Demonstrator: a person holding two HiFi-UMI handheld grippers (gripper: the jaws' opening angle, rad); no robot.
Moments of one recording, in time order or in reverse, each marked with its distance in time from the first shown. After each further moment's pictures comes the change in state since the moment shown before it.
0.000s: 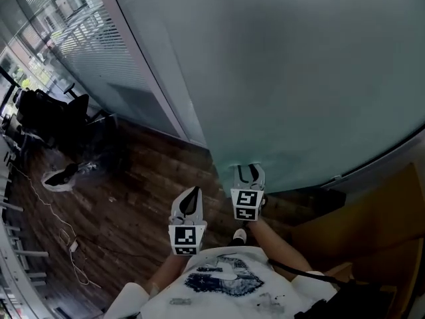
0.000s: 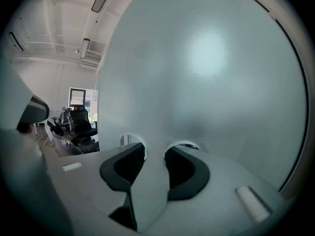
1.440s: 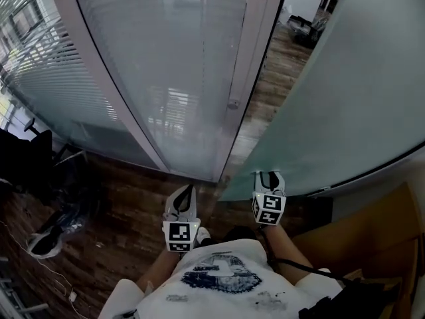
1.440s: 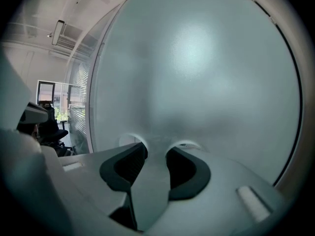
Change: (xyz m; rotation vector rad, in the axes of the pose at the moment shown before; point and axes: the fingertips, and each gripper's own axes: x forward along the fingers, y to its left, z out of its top) left arm 0.207 0.141 -0.001 -0.007 -0.037 -0.226; right arm 0.149 -0.087 0.006 0.074 0.051 -0.293
